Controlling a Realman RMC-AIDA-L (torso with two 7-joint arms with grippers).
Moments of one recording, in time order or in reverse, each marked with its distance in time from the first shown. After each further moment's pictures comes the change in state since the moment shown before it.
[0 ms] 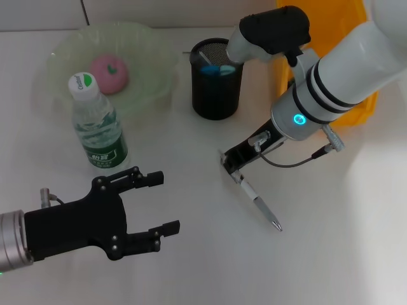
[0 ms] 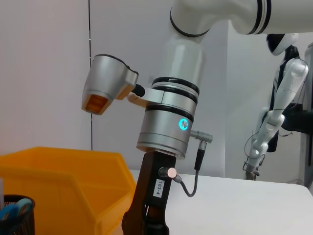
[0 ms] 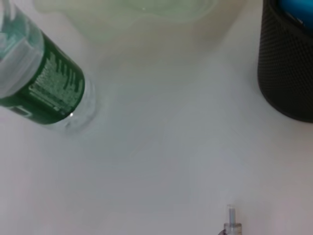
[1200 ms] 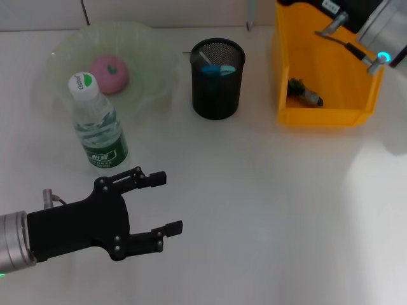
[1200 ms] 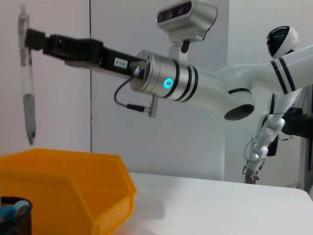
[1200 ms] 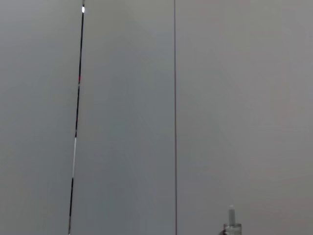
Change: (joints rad) left arm 0.001 -0.005 0.006 -0.008 -0.009 0.001 0.002; right arm -0.274 -0.007 0.333 0.297 1.533 0.148 -2.039
